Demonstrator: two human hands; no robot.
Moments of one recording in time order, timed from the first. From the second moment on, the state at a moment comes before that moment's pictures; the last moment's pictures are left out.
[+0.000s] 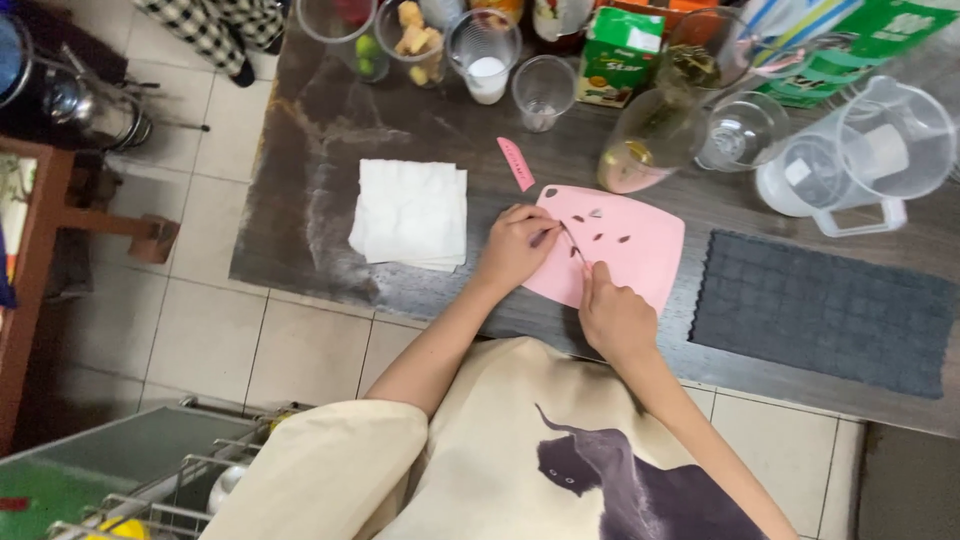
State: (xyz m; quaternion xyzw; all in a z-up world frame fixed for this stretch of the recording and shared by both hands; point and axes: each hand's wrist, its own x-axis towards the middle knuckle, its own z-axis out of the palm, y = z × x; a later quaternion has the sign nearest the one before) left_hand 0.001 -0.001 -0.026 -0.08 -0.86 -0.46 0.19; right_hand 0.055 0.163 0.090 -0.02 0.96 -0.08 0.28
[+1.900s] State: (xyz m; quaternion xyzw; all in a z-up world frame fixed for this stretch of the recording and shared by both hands) left_hand 0.006 0.001 -0.019 -0.08 -0.88 -0.42 0.22; right_hand 0.069 0.171 0.062 -0.05 0.96 0.00 0.26
